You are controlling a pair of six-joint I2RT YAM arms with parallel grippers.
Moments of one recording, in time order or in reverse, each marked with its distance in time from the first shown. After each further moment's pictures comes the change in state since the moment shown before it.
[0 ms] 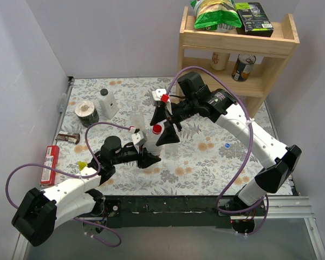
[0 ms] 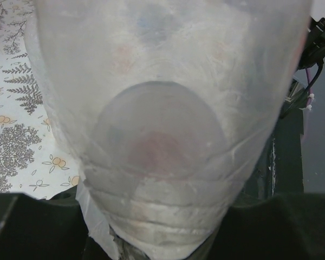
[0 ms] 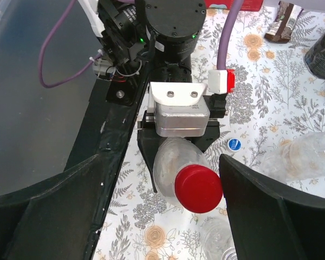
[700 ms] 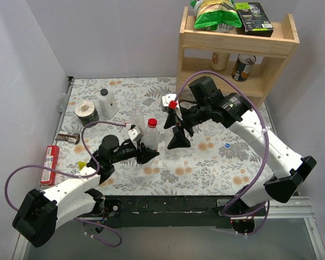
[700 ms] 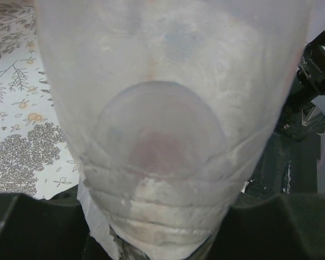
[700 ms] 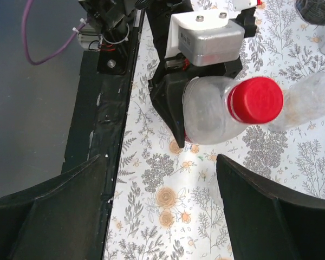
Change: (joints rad) left arm 0.025 -0.002 0.000 0.037 -0.068 -0.056; right arm -0.017 -0.112 -0.064 -0.113 0.161 -0.021
